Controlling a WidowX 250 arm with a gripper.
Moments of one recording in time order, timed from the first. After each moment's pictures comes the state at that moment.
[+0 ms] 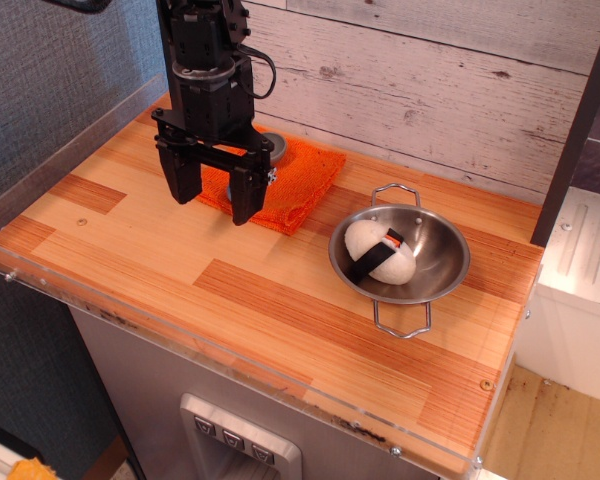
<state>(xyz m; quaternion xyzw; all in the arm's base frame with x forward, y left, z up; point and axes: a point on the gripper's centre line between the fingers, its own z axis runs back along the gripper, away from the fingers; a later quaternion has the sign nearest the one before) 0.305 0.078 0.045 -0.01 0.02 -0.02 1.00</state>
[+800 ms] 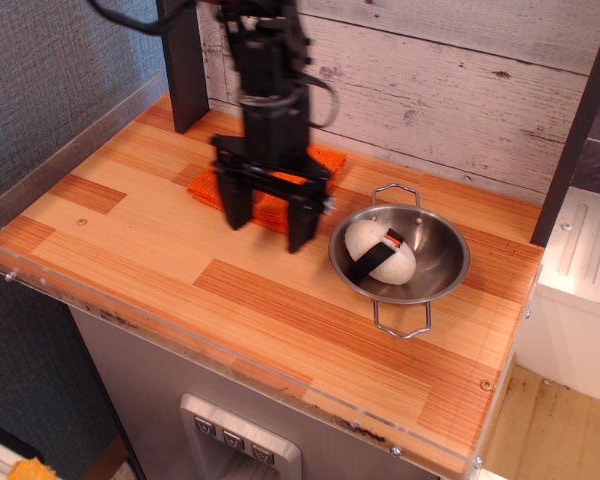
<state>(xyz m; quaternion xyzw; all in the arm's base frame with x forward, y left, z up) 0.309 0.019 0.034 -0.03 0.04 -0.07 1.00</state>
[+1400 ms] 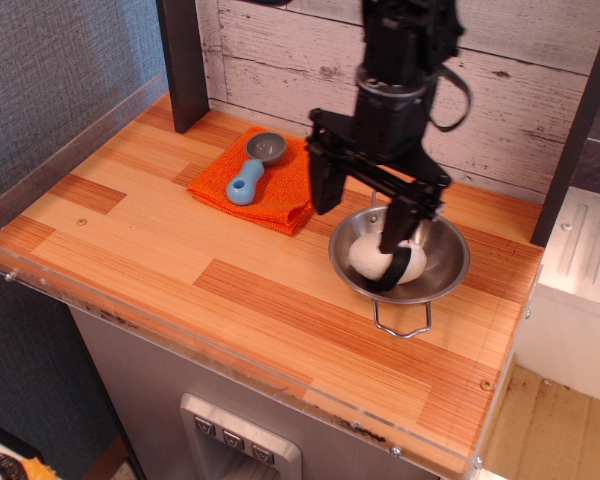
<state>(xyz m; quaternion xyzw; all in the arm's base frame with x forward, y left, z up) 0.315 -0.048 0.068 0.04 -0.01 -0.11 0.99</state>
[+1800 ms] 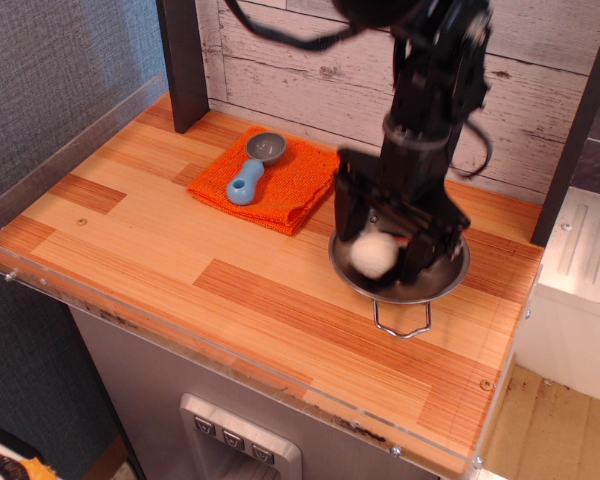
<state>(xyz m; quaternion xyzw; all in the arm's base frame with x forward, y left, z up) 0.328 -0.053 0.023 0.05 -0.02 -0.13 0.99</state>
